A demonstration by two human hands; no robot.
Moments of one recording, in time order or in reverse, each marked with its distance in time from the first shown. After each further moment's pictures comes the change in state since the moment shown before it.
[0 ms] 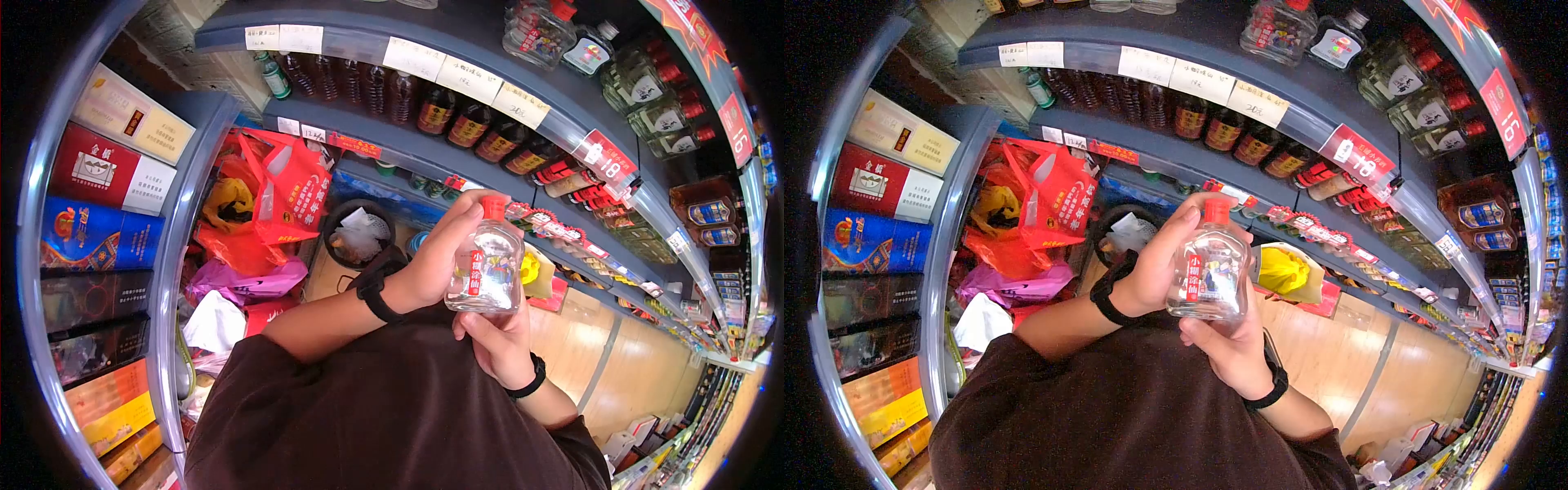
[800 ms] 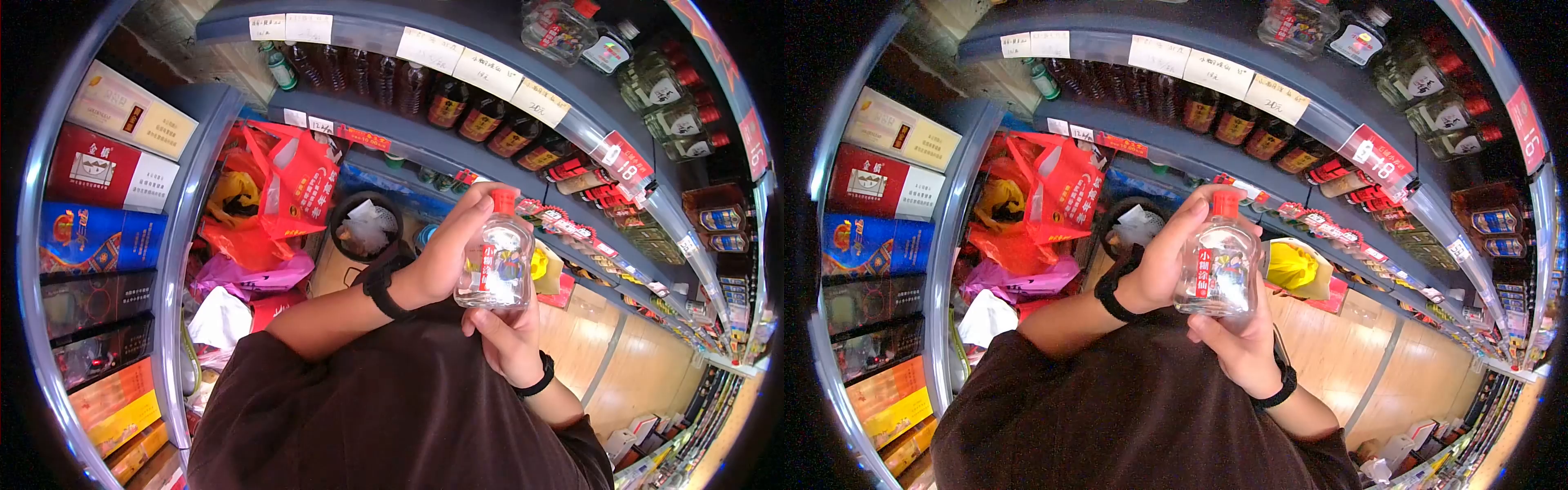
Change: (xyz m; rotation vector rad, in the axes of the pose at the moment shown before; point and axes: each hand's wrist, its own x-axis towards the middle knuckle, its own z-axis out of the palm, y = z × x) left_hand 0.003 0.006 -0.008 0.013 0.020 0.021; right_hand 0.008 0.000 0.005 -0.032 0.032 0.032
